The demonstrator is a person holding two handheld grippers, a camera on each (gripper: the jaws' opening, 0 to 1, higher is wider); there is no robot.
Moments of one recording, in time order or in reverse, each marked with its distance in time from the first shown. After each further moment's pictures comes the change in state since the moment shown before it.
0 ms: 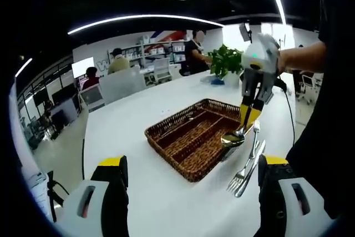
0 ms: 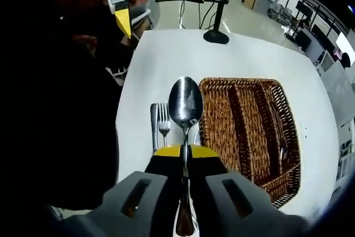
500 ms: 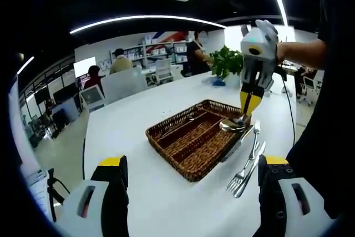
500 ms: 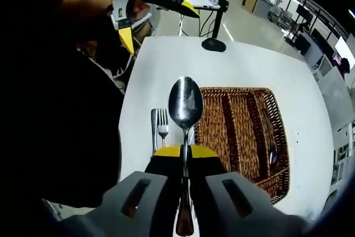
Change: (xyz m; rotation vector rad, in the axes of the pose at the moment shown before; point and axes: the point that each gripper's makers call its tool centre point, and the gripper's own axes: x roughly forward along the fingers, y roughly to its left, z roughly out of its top) left arm -0.003 -0.001 0.001 -0.009 -0.008 0.012; right arm -0.024 -0.007 0.014 -0.030 -0.012 -0.014
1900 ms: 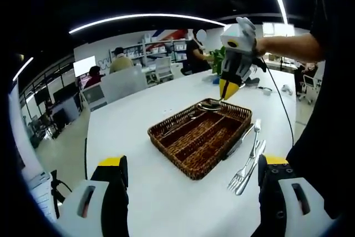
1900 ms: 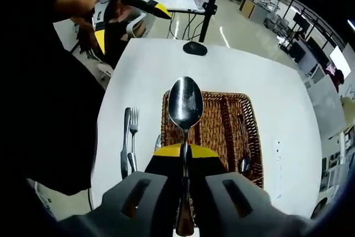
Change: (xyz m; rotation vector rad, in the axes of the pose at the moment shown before) left arm -0.001 0.005 0.000 0.003 0.042 0.005; right arm -0.013 -0.073 0.000 -0.046 -0.007 -0.062
